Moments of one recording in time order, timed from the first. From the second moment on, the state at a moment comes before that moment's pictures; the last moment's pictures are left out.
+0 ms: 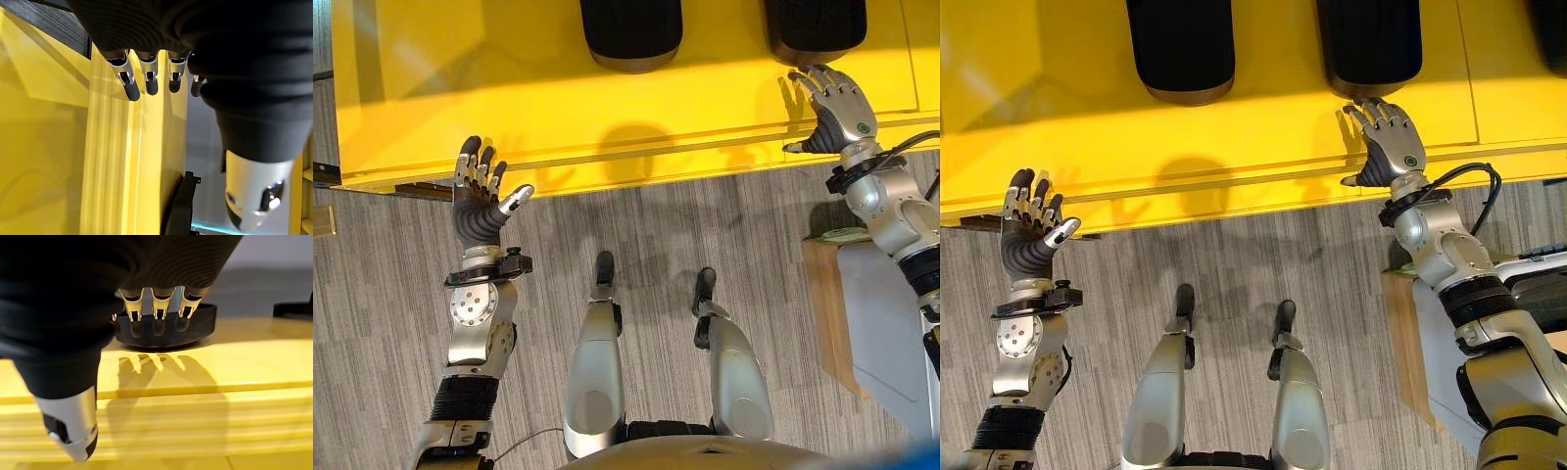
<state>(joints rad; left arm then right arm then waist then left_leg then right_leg) -0.09 0.41 0.08 0.02 -0.48 -0.41 0.15 -0.81 -0.85 0.44 0.45 -0.54 -0.13 -0.29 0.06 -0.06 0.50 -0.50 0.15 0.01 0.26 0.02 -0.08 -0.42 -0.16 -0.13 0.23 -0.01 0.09</state>
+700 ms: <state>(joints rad) -0.07 0.43 0.08 0.02 -0.50 -0.41 0.15 -0.92 -0.92 0.52 0.55 -0.49 -0.14 -0.24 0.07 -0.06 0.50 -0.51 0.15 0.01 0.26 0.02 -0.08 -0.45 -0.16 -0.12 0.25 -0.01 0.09</state>
